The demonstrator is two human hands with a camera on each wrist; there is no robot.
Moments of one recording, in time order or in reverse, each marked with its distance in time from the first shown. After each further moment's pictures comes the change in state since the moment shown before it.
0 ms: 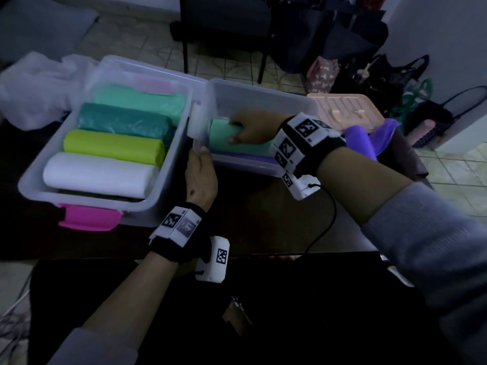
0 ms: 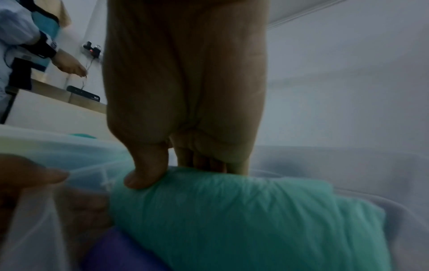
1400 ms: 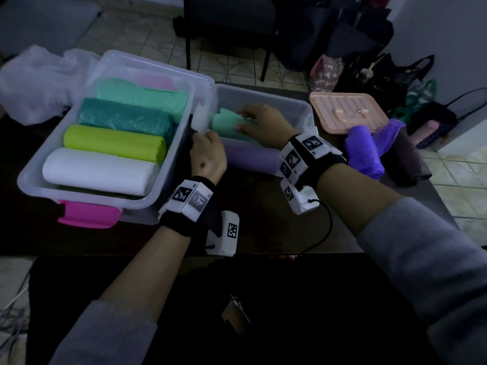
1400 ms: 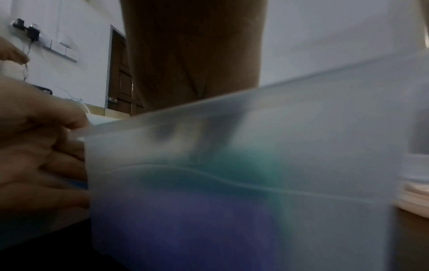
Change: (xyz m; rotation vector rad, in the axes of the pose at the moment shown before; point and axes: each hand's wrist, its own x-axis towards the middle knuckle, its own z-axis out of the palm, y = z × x) left_hand 0.013 0.045 0.009 0.490 -0.060 -0.143; right_hand 0.002 0.021 0.027 0.389 0.353 0.038
